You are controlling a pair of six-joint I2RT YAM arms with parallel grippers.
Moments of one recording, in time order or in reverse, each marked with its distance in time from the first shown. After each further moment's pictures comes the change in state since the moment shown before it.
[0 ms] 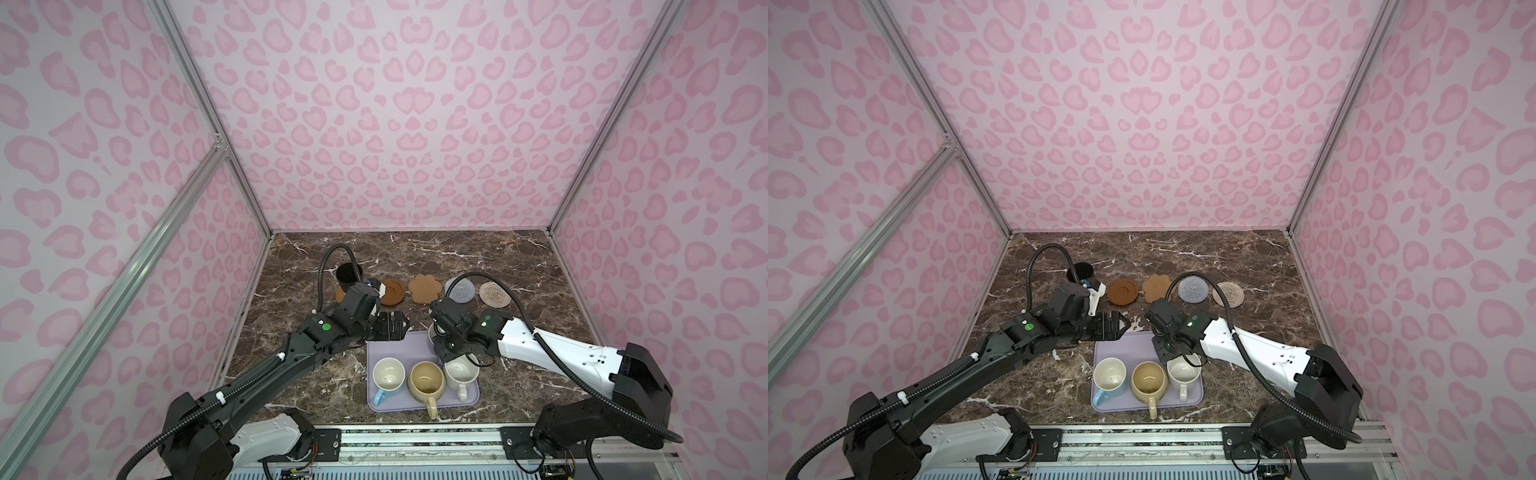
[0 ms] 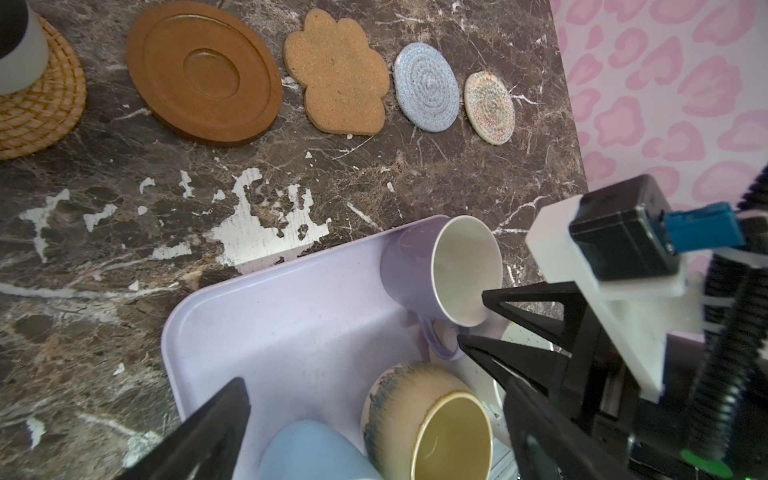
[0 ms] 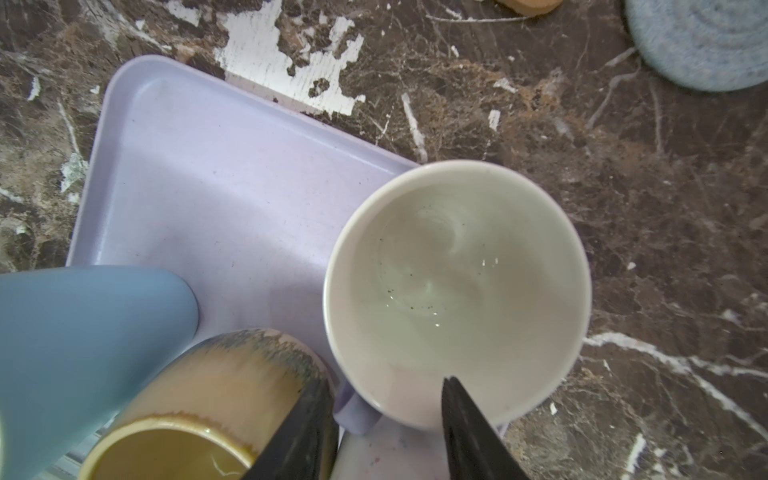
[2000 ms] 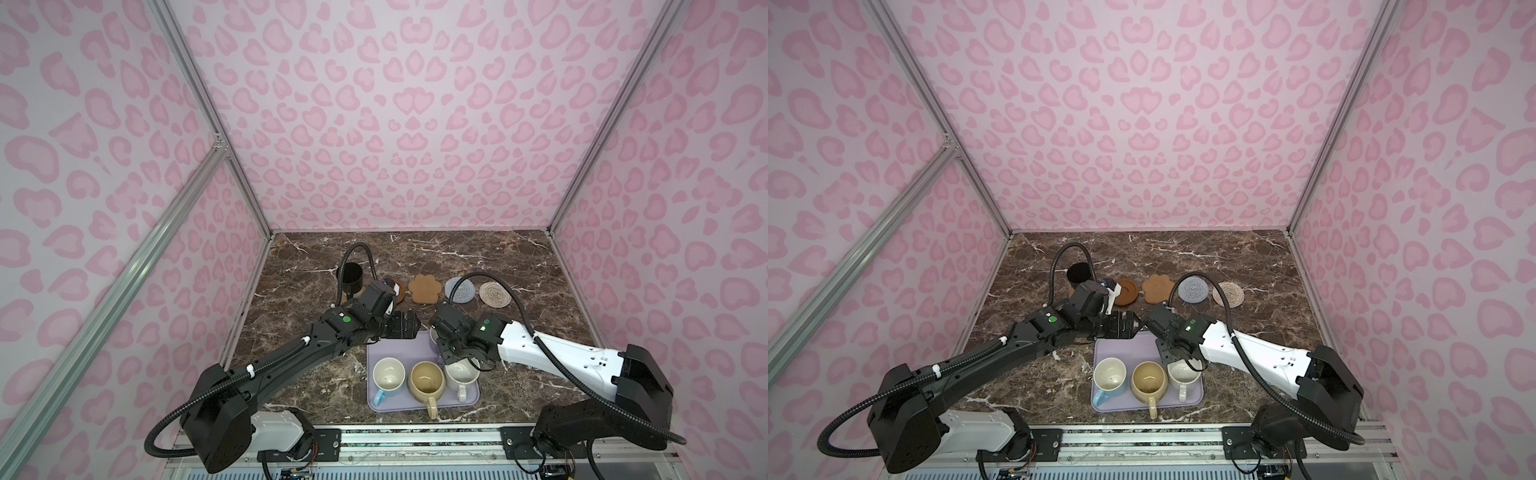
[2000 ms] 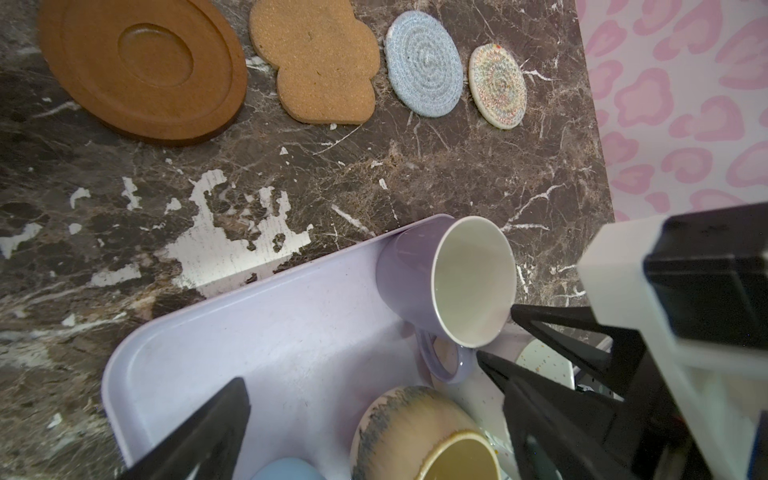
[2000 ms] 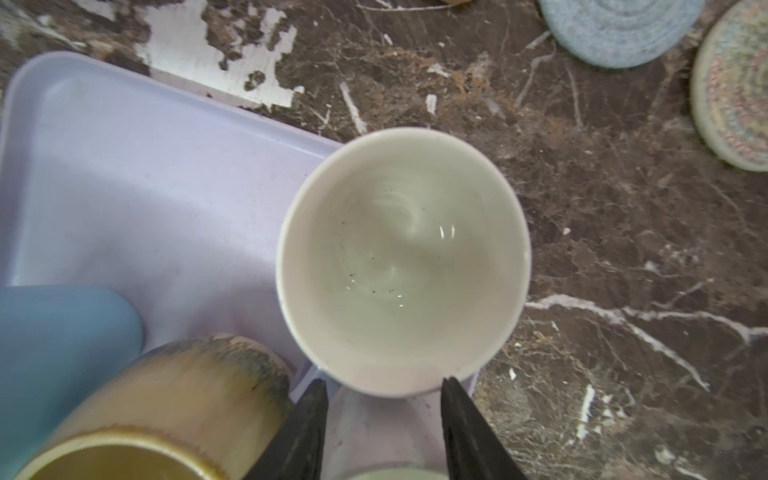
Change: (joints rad) left arm -0.043 0.153 0.041 0.069 -0.004 0.000; right arm 0.037 0.003 0.002 -0.078 0.153 0.097
